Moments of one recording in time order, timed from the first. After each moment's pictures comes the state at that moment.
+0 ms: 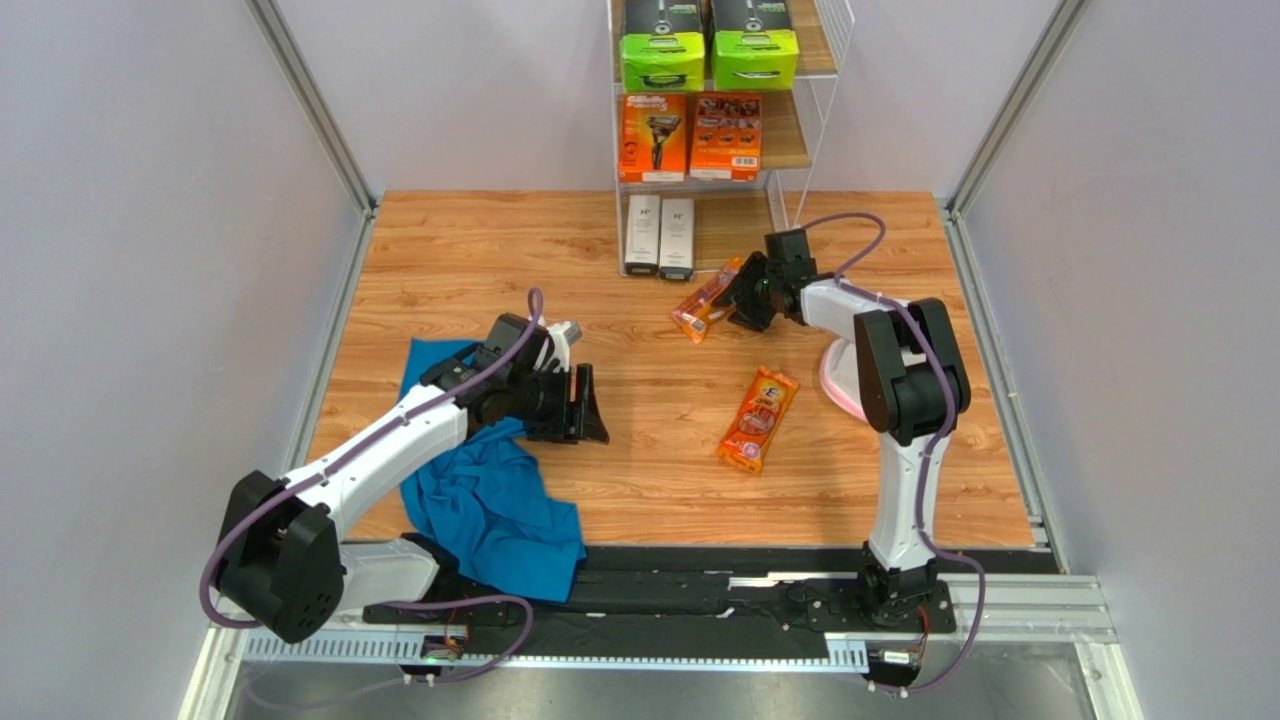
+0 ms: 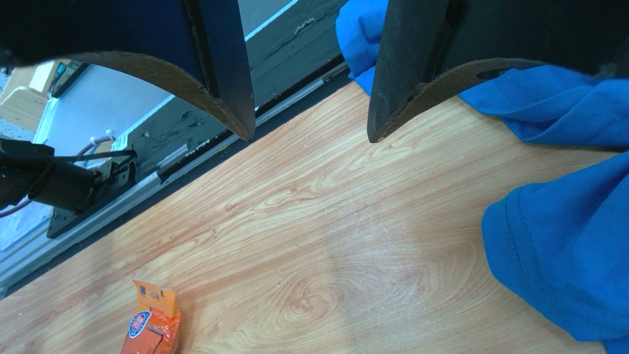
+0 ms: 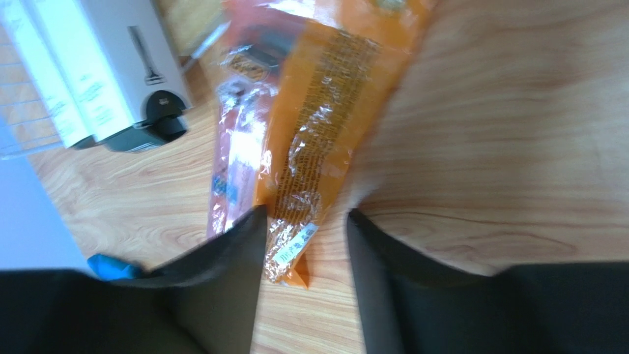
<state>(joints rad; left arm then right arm) -0.53 1.24 0.83 -0.56 0.37 -0.50 0.25 2.09 1.39 -0.13 -0.18 0.88</state>
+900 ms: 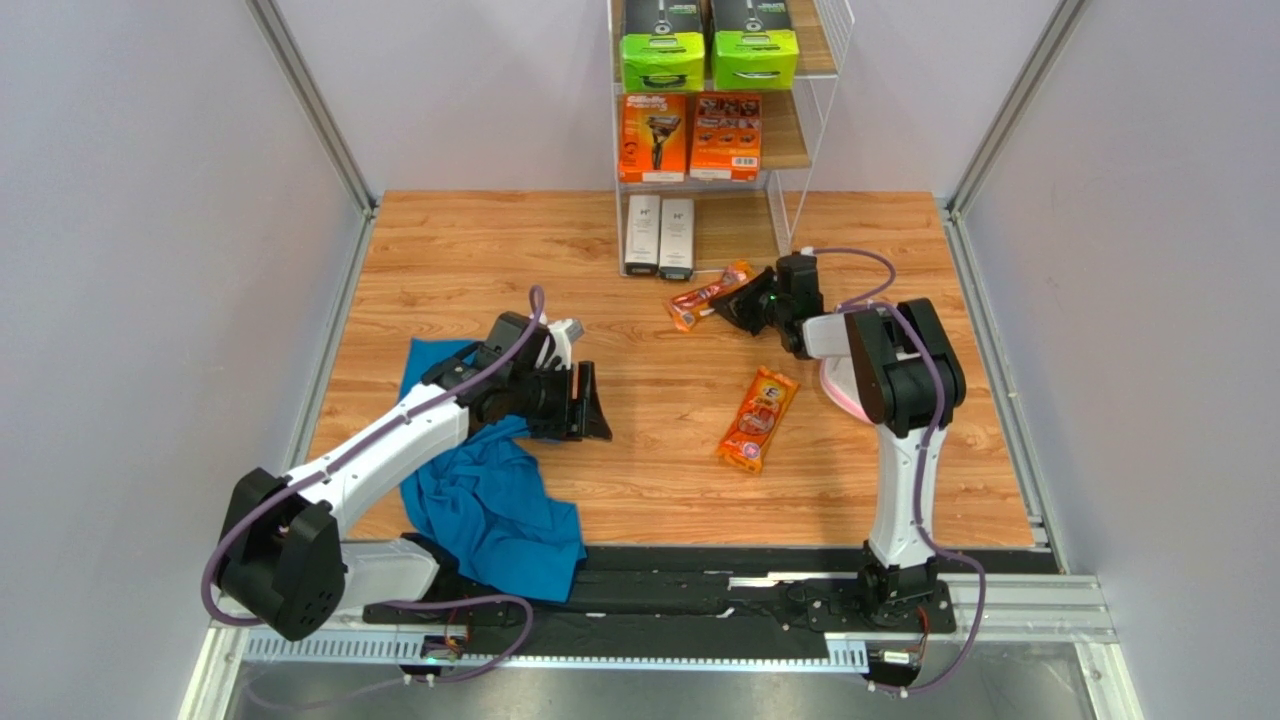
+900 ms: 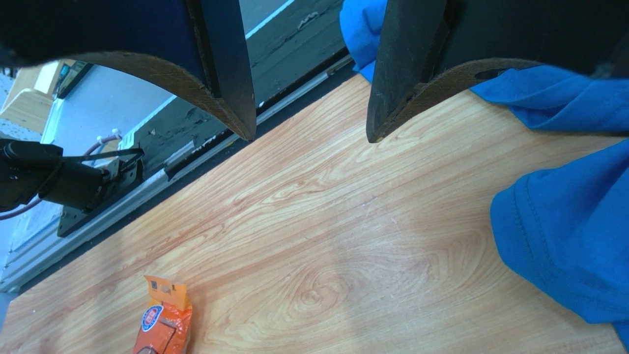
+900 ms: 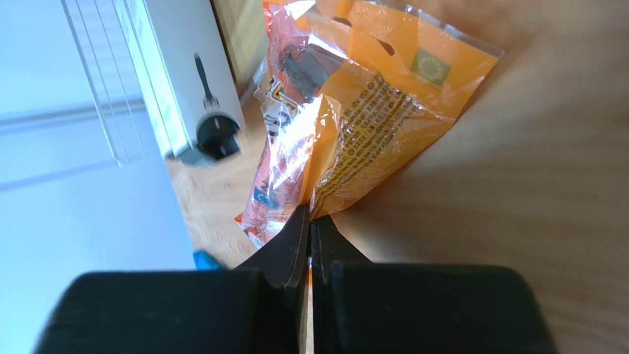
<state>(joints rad) -0.53 1.25 0.83 -0.53 0.38 -0.51 0.22 2.16 1.19 0.43 -0.30 1.16</state>
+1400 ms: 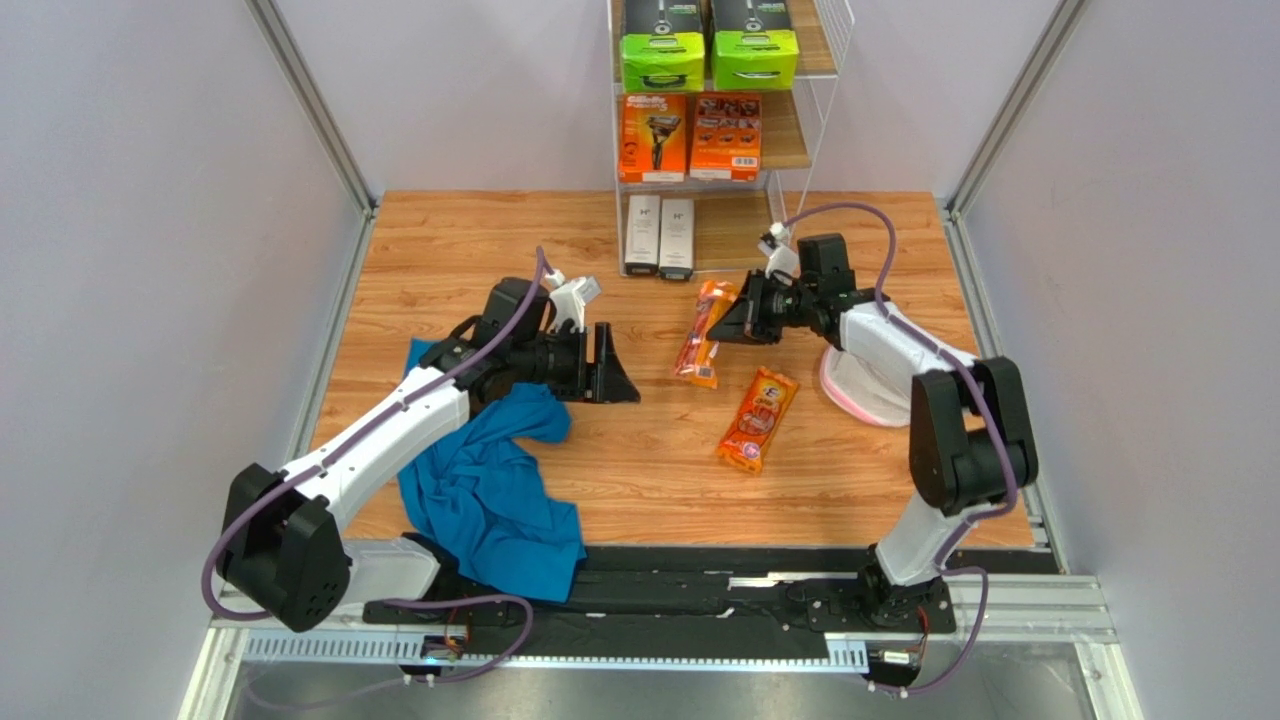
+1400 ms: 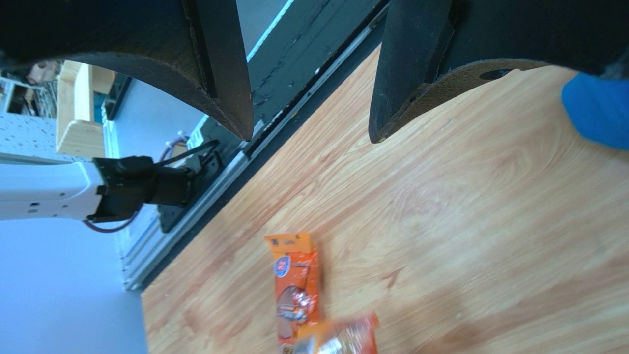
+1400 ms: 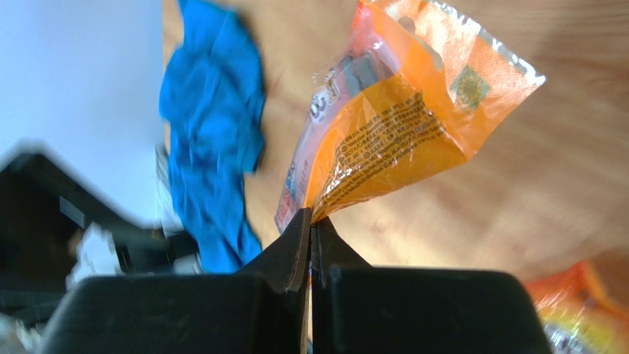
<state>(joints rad) -0.53 1.27 0.95 -0.39 0.54 -0.50 0.23 1.73 1.14 -0.16 -0.73 0.56</state>
